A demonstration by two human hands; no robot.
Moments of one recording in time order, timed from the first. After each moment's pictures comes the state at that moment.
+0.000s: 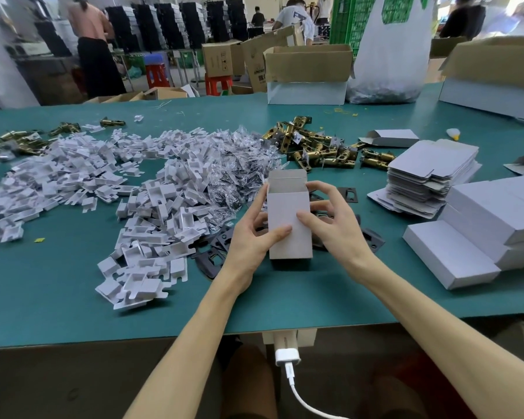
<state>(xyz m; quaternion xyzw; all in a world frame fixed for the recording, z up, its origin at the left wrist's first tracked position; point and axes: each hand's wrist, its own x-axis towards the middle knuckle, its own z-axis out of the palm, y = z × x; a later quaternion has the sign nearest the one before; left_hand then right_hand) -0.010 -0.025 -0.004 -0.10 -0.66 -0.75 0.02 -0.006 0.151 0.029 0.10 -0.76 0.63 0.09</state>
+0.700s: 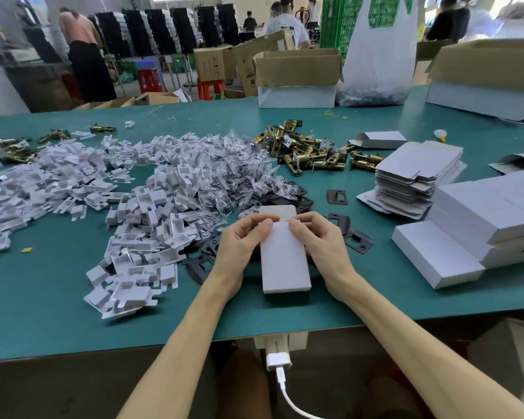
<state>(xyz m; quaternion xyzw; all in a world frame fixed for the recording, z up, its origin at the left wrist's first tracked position) -0.008 -0.025 -0.004 -0.05 -0.66 -0.75 0.01 -0.002 0.147 -0.004 0.04 -0.70 0.71 0.06</state>
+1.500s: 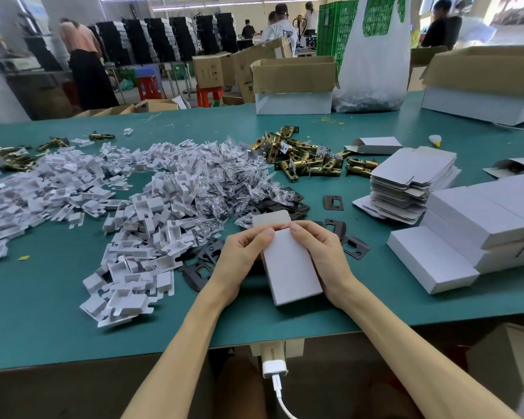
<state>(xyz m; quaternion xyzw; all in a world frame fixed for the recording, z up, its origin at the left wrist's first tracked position) -0.003 -0.021 0.003 -0.11 -0.68 -0.73 -0.04 0.007 0.150 0.006 0.03 -0.62 0.78 0.00</state>
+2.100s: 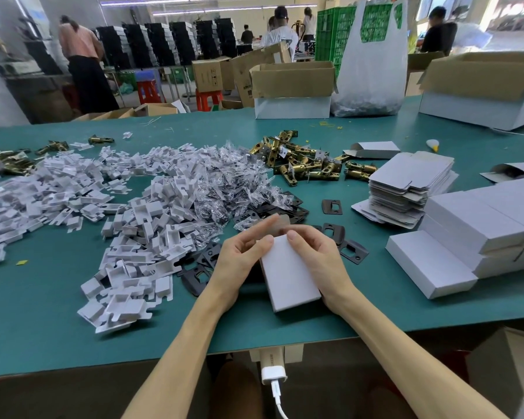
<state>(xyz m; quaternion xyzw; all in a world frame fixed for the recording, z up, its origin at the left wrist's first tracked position) -0.003 -0.024 0.002 -0.15 -0.67 -0.73 -0.02 0.006 0.149 0.001 0.04 -0.68 0.73 0.03</state>
